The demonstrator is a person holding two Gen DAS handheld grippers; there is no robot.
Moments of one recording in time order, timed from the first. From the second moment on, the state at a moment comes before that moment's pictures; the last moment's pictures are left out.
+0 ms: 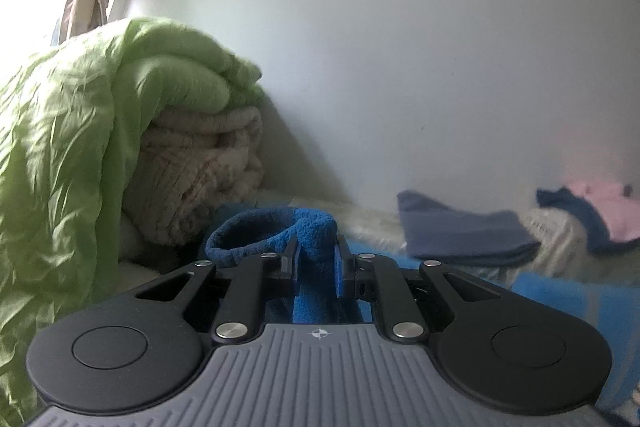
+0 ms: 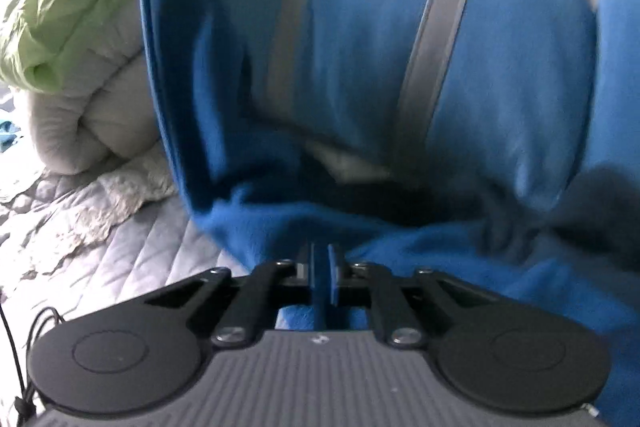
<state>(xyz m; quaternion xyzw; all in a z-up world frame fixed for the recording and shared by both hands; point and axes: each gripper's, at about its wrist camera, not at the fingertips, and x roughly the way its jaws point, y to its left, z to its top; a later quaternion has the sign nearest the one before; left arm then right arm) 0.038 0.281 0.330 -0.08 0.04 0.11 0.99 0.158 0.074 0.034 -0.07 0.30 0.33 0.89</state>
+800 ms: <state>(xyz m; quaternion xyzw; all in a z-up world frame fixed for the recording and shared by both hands) 0.031 0.059 0.342 0.02 0.06 -0.07 1.00 0.069 -0.071 0.136 -0.12 0.29 0.30 0.90</state>
